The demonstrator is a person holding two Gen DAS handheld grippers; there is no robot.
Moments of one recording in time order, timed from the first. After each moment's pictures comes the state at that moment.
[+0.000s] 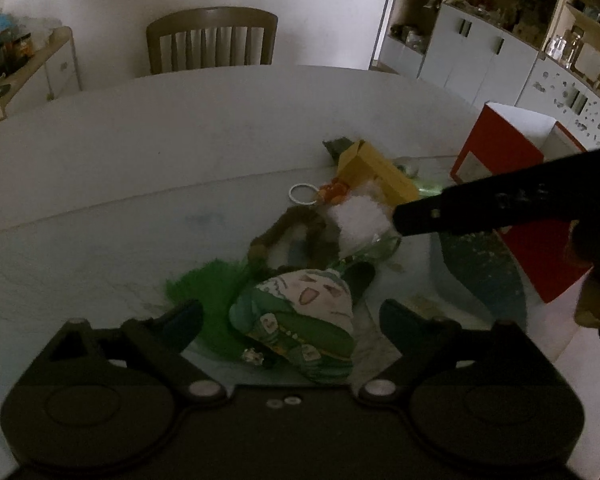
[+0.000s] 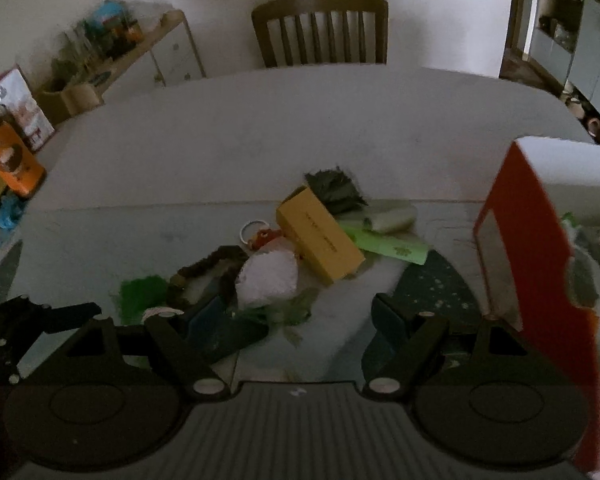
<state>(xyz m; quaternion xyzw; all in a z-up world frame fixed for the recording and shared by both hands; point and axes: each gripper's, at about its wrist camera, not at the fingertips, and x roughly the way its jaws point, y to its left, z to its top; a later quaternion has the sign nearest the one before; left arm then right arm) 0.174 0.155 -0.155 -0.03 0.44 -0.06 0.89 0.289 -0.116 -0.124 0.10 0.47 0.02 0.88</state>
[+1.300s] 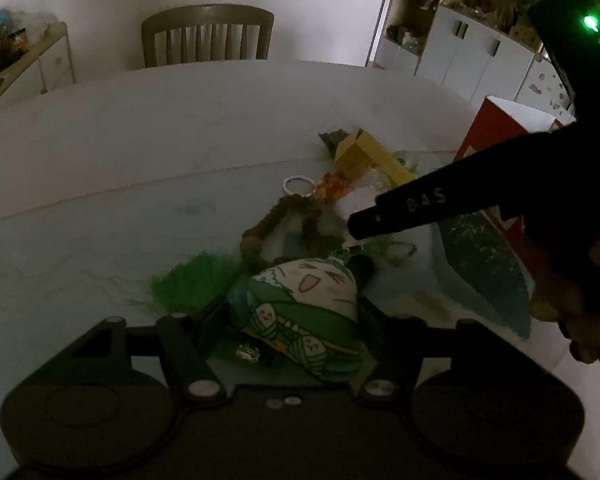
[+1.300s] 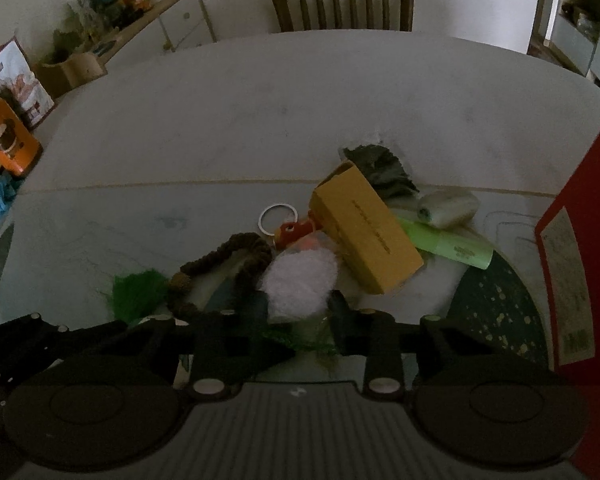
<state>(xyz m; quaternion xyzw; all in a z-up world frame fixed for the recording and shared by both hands) 0.175 0.151 -0.167 -0.03 0.44 -0.07 0.90 0.321 -0.096 -0.156 0.10 0.49 0.05 0.86</state>
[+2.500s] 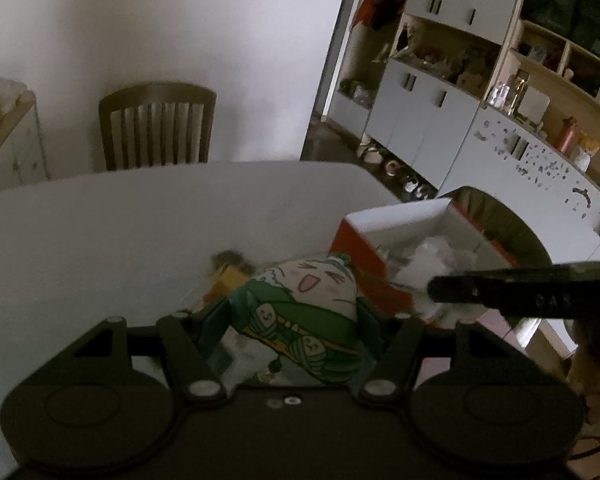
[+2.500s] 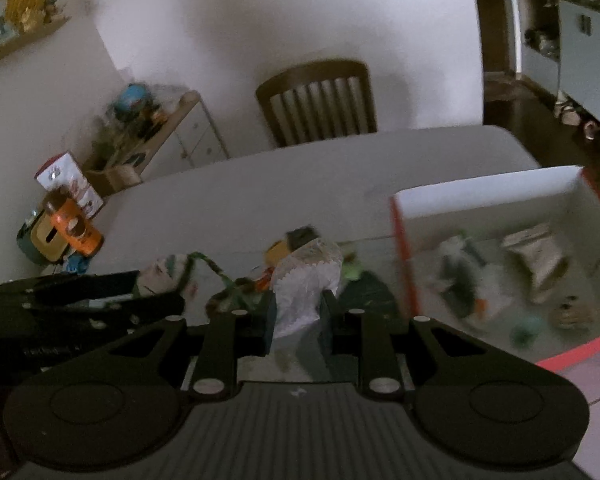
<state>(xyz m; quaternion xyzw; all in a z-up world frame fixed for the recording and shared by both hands) 0.148 0.068 -0.017 -0.05 0.36 -0.13 0.92 0.162 -0.208 -0.015 0.17 0.37 0.04 0.91</state>
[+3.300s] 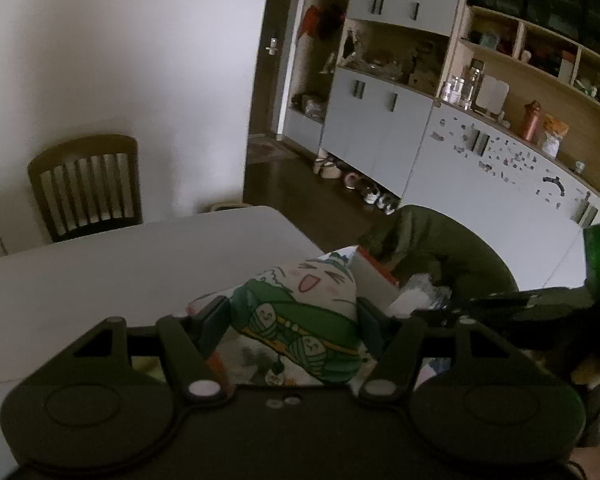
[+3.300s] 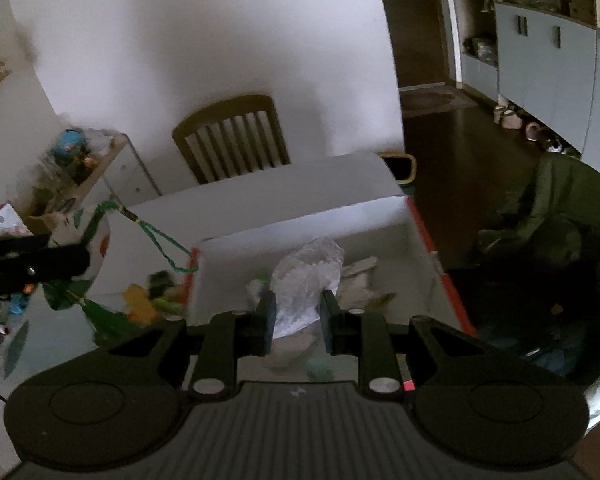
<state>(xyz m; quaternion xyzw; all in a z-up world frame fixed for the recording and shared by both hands) 0.205 -0.114 0.027 -0.01 0.33 -0.17 0.93 0.131 -0.412 -0.023 0.18 0.36 -0.03 0.92</state>
